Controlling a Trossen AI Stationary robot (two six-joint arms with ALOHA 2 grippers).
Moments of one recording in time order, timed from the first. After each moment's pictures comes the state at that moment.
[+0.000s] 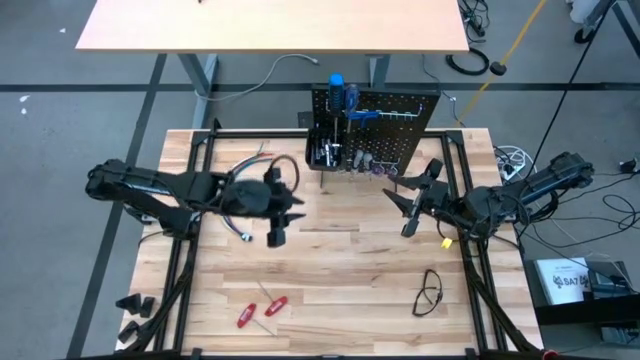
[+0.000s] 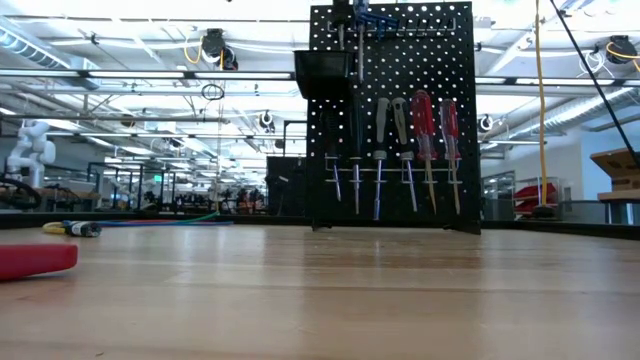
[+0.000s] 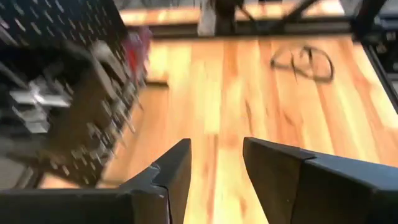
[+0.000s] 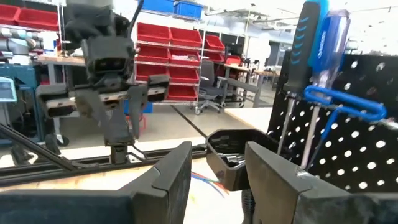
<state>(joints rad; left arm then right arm) -0.16 1.30 1.29 -0.58 -0.25 -0.05 0.40 0.90 0.75 0.27 0.83 -0.12</state>
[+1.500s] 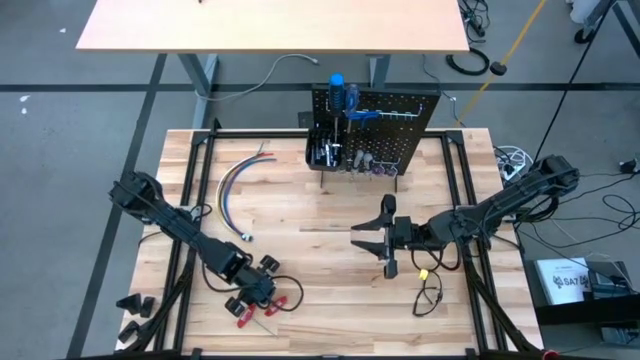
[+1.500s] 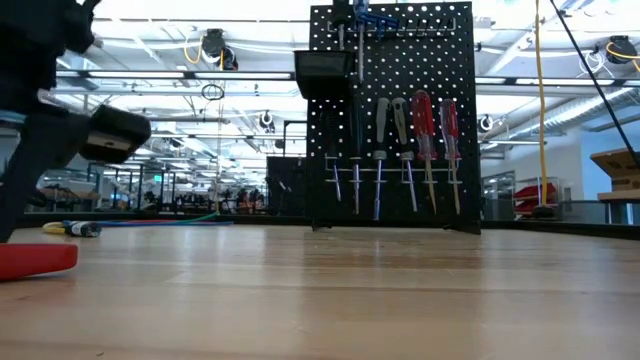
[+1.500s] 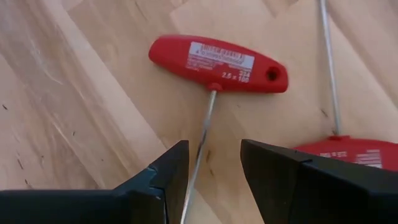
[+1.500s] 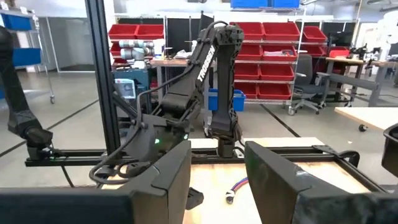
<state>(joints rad) -0.59 1.58 0.77 -0.32 0.10 0.04 0.43 1.24 0.75 0.57 0.47 0.02</state>
